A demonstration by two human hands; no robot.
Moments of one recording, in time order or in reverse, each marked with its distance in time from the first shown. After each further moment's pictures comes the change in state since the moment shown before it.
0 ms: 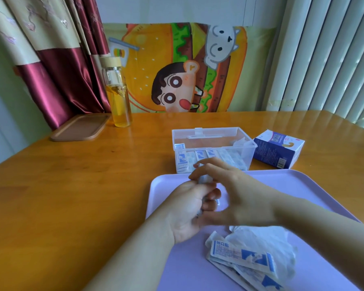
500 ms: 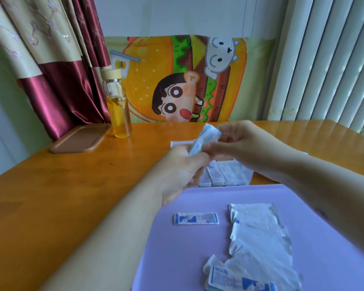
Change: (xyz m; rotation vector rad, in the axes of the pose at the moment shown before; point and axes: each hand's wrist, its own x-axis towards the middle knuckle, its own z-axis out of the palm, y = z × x) left_hand 0.016 0.075 0.003 0.321 0.054 0.324; right_hand 0.050 -0.002 -0.068 0.324 0.170 0.192
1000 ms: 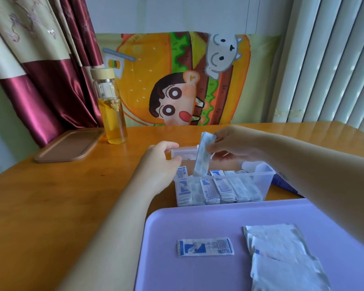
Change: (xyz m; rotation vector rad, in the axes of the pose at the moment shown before) left_hand 0.065 -0.028 -0.057 0.690 0.374 0.073; right_hand 0.103 0.062 -0.007 -0.021 -0.071 0.480
